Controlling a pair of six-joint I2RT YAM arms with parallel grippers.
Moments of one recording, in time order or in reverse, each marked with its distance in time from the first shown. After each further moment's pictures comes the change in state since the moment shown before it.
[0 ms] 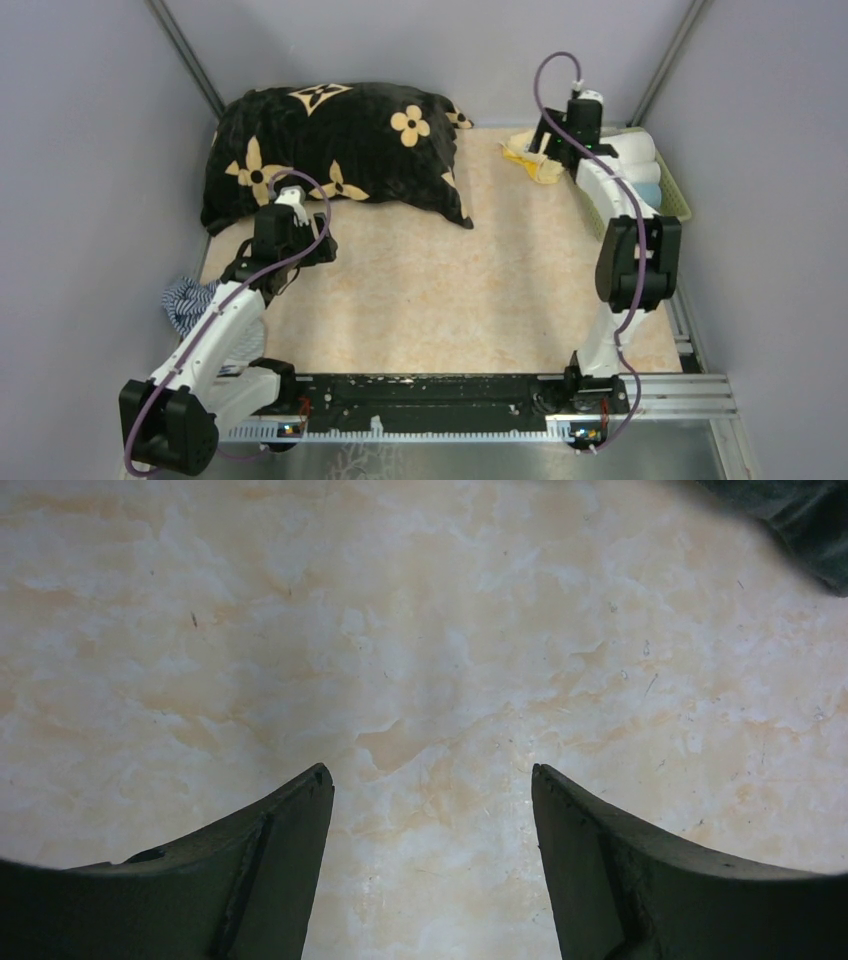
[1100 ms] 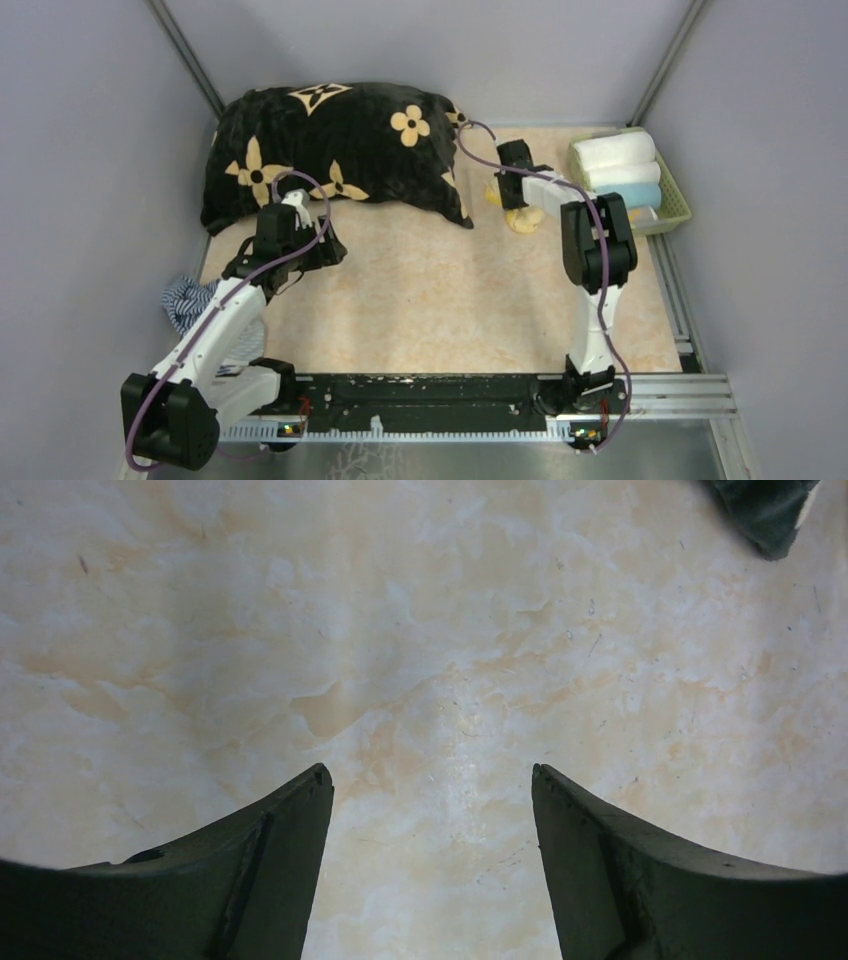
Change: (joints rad) left arm 0.006 0.027 0.013 -0.052 0.112 -0.091; right arm 0.246 0.306 0.029 -0.112 0.200 -0.330
